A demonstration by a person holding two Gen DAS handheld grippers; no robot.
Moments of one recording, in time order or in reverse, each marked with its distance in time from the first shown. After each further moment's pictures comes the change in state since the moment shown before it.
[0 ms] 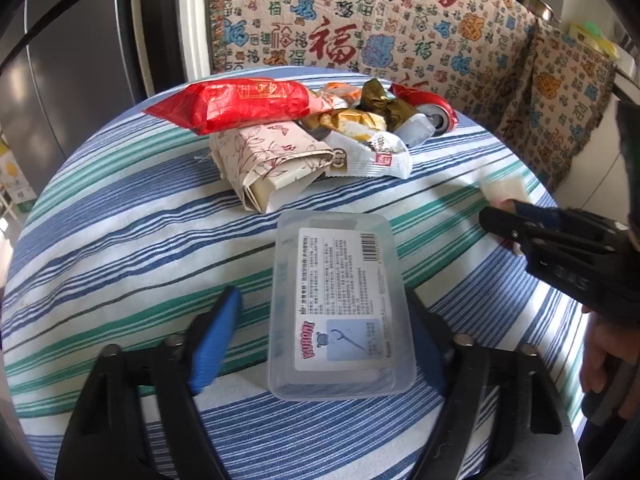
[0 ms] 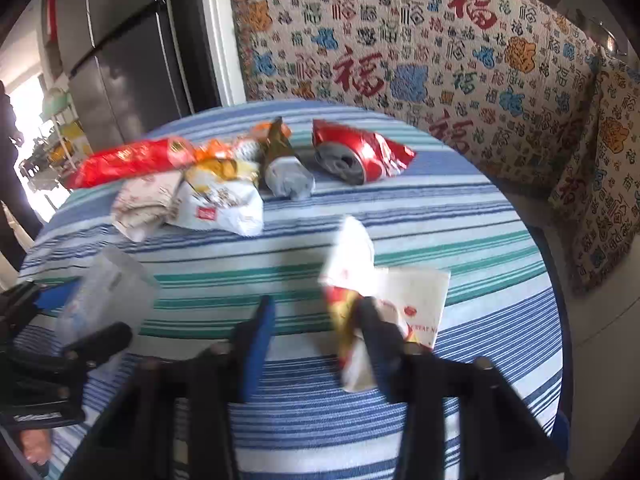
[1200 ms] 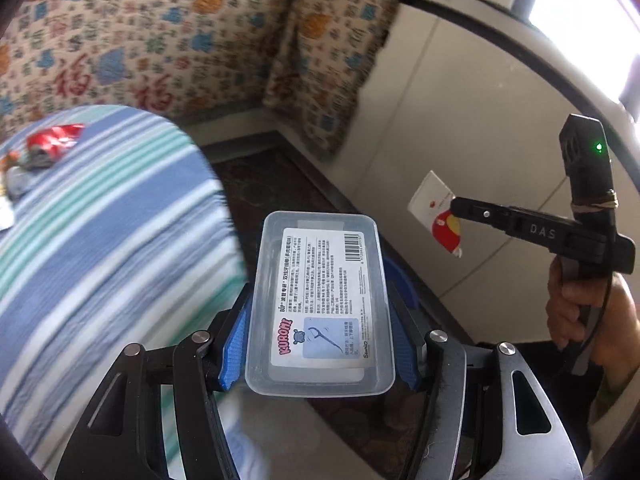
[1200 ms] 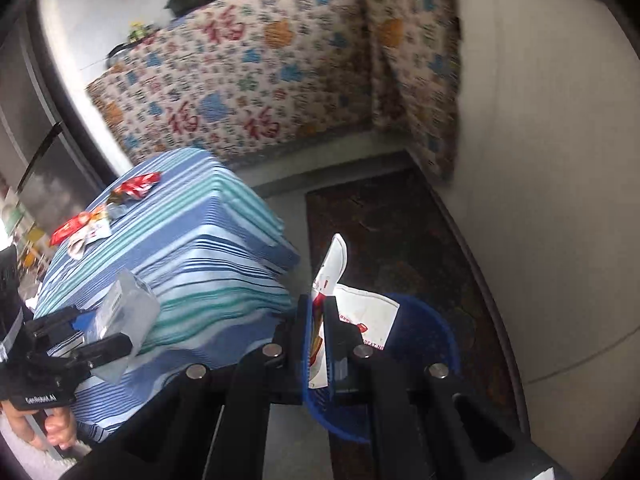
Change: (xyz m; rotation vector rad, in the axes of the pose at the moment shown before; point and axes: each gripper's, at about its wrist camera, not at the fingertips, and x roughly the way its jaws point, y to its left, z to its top) left arm -0.040 -0.314 -0.038 0.306 0.065 -0.491; right arm -0.200 -0.307 -0.162 0.420 -0.027 -0.086
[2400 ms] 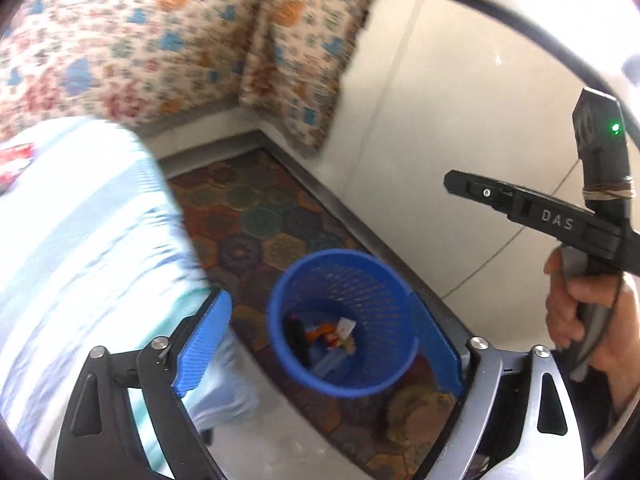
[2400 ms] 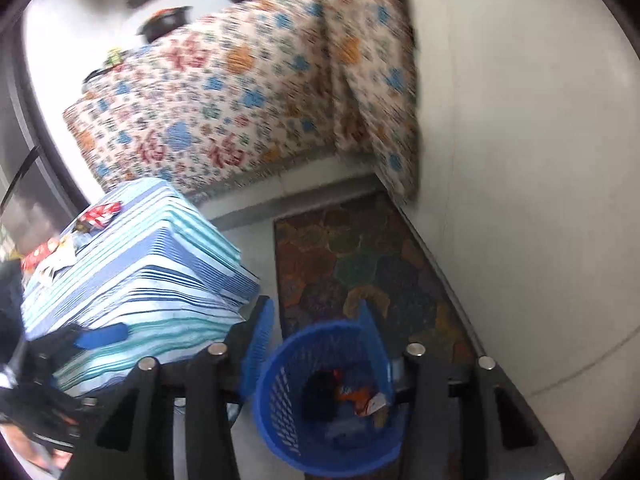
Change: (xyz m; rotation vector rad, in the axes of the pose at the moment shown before) left arm 0.034 -0.007 0.005 0.053 -0.013 0.019; right arm 0.016 -0.031 0.007 -0.004 -0.133 -0.066
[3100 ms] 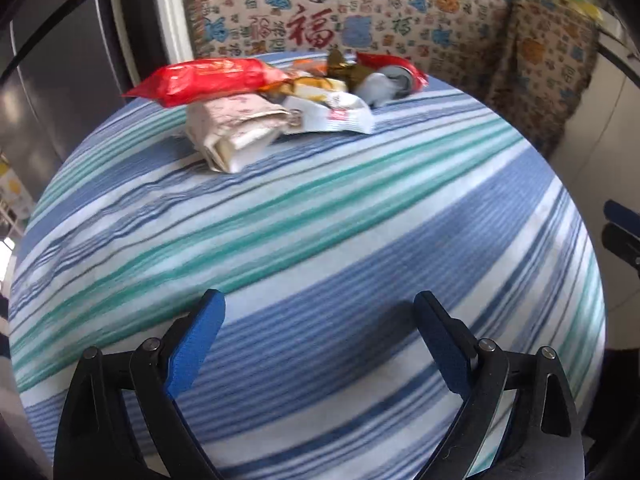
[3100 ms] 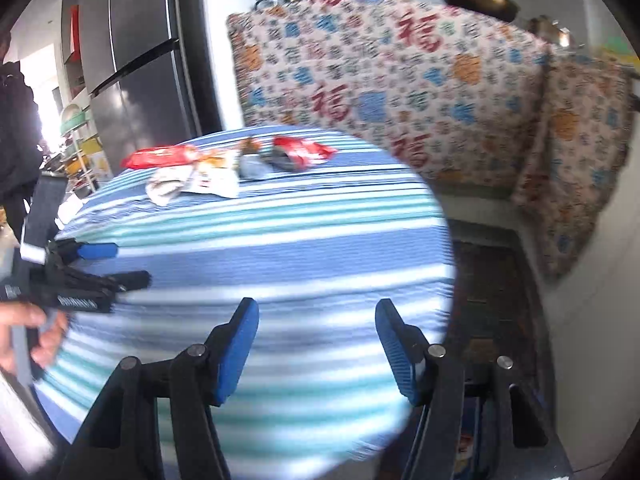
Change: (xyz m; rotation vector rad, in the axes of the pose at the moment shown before) left arm -0.130 0.270 -0.096 -0.289 0.019 0.507; right arm 0.031 0.294 -0.034 -0.383 0.046 0.250
